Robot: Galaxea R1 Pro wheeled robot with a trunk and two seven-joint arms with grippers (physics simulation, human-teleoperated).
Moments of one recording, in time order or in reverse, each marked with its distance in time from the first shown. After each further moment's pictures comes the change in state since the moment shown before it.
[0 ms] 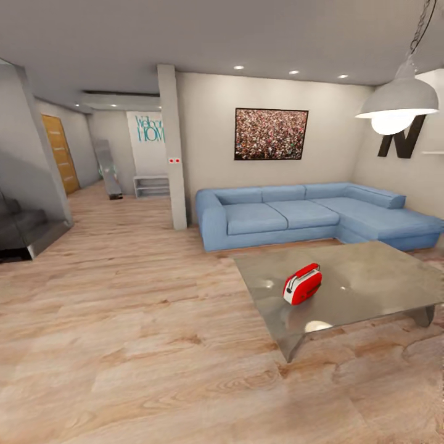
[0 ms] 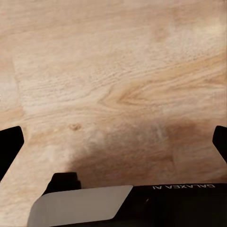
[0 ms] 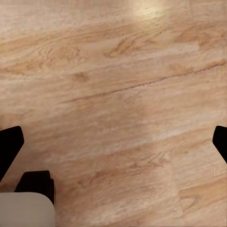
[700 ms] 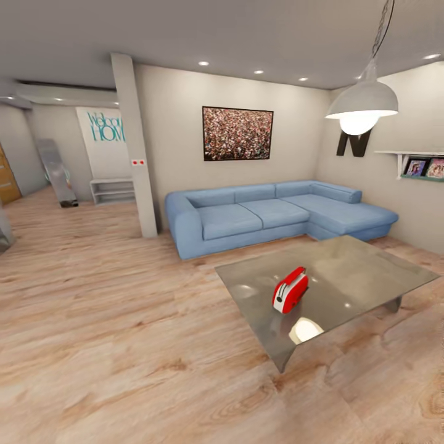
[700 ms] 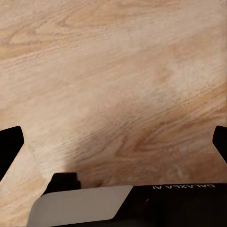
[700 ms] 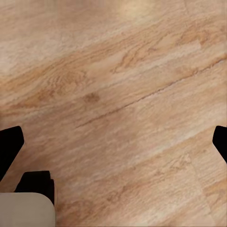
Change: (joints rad) left arm 0.000 0.000 0.000 0.000 0.000 0.000 -0.001; right arm 0.000 0.000 0.000 0.000 -0.001 0.000 0.000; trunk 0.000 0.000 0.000
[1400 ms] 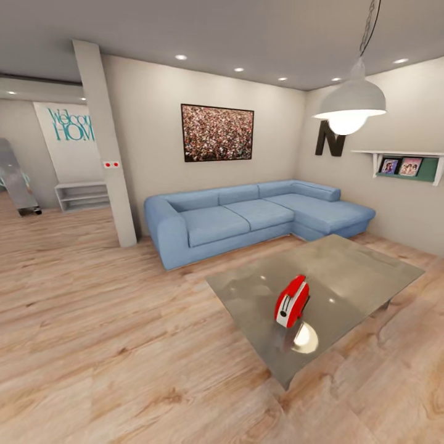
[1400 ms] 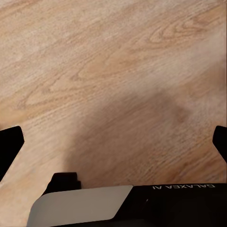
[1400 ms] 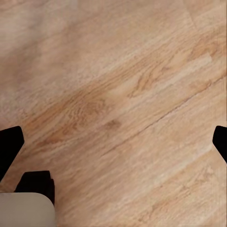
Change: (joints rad) left arm 0.000 0.000 0.000 0.000 0.000 0.000 0.000; right arm 0.000 0.000 0.000 0.000 0.000 0.000 0.000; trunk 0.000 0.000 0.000
